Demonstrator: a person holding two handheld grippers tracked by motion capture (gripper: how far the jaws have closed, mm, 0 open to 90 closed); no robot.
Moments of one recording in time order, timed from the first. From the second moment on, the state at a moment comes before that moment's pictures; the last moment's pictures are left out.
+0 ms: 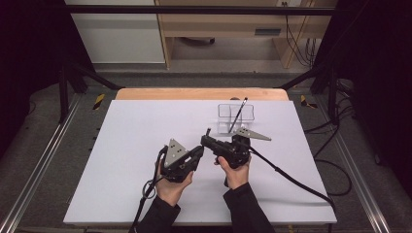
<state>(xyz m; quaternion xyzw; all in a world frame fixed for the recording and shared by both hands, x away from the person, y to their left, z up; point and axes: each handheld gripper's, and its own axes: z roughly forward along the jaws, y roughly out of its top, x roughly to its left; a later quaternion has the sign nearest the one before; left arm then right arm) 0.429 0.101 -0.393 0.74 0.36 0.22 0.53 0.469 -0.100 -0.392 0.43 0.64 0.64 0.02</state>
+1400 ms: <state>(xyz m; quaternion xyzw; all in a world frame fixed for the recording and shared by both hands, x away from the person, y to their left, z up) 0.435 0.176 -0.388 0.77 0.35 0.21 0.49 0.470 -0.120 -0.372 0.40 0.64 0.64 0.11</state>
